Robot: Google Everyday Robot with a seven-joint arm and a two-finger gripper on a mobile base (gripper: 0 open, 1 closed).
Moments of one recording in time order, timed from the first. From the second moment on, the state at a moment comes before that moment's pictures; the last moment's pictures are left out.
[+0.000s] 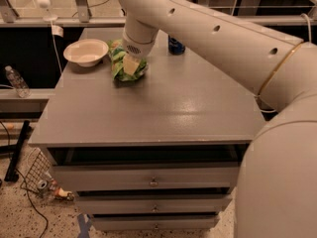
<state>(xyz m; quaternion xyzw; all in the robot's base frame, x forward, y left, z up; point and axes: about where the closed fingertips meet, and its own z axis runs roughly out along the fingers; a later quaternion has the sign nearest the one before) 0.698 0.077 0.867 -0.59 0.76 -0.03 0.26</state>
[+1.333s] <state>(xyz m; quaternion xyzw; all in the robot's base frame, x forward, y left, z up) 0.689 0.051 0.874 -0.58 0.77 -0.03 0.27</state>
